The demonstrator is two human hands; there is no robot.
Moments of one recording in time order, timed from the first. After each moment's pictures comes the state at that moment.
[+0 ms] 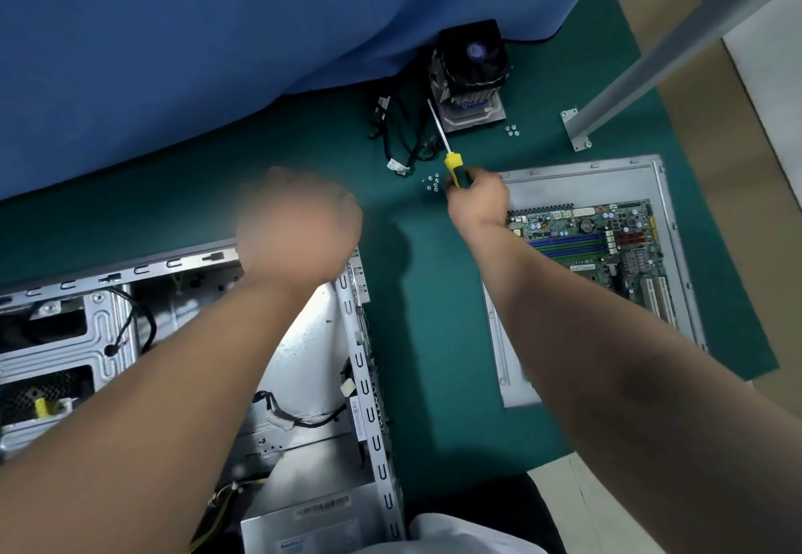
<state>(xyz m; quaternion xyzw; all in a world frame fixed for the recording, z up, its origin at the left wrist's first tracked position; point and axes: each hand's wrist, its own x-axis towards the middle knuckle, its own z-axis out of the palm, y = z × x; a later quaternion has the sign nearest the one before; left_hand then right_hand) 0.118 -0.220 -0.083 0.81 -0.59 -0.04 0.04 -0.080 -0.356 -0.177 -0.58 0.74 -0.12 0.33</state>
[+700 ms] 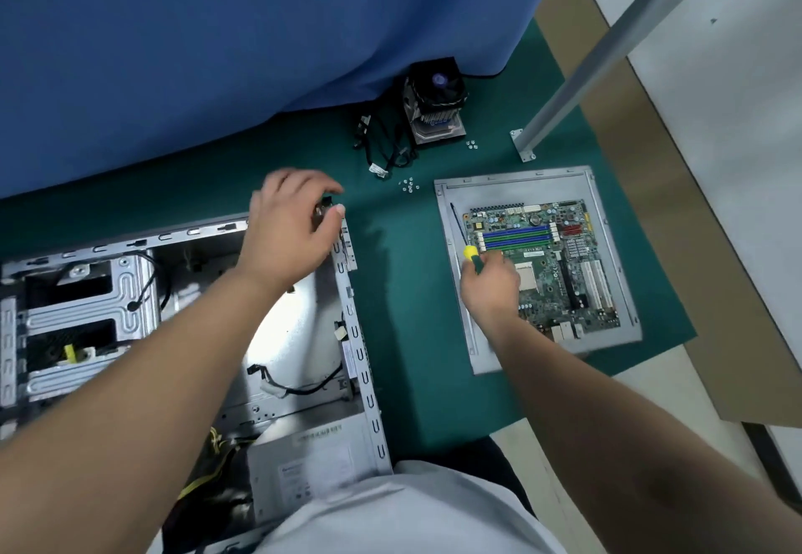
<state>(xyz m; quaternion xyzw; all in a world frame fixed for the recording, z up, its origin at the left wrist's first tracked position) 0.125 -0.175 -0.060 0.72 -0.63 -0.16 0.25 -0.169 -0.219 -0.133 -0.57 0.77 -0.04 0.27</state>
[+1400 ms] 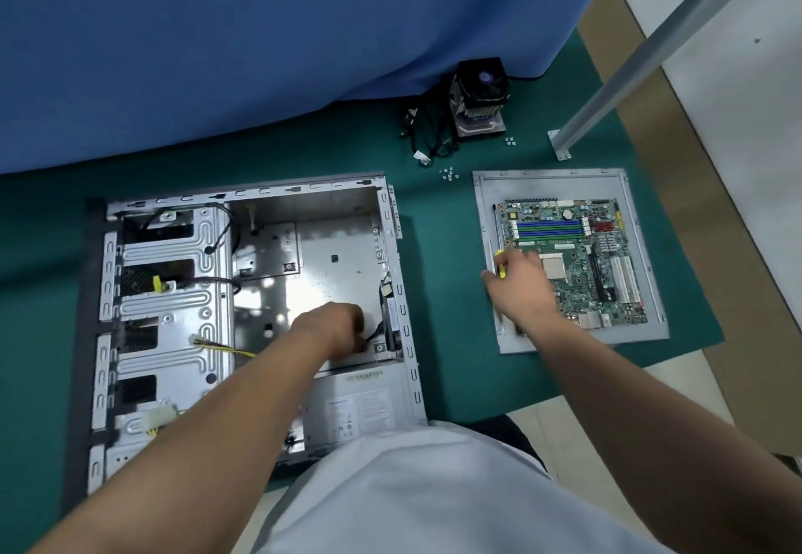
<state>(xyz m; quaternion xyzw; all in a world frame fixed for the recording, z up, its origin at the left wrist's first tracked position) 0.094 -0.051 -0.121 0.69 -0.55 -0.43 -0.17 -0.171 -0.185 -0.097 -0.65 0.70 0.05 0.28</state>
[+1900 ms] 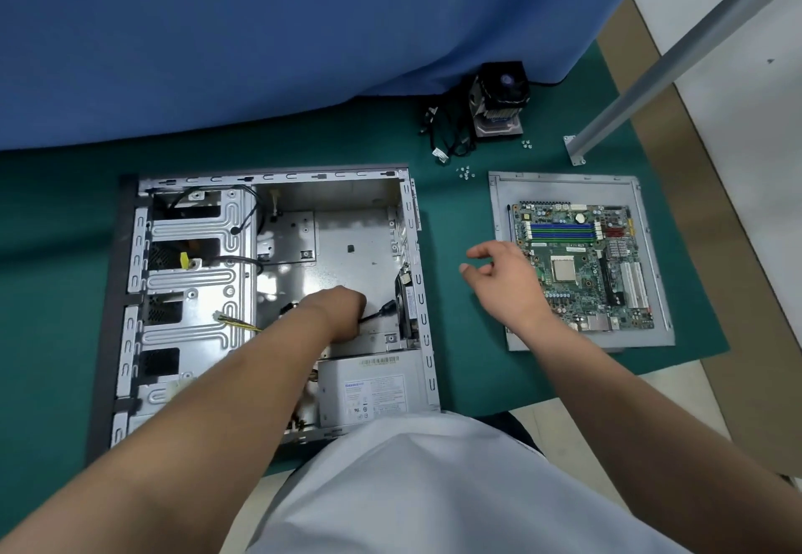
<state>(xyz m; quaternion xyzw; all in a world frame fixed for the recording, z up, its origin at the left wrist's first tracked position) 0.111 -0.046 -0.109 0.66 -0.60 -0.40 -0.20 -0.126 -0.148 -0.047 -0.71 0.60 -0.04 0.35</state>
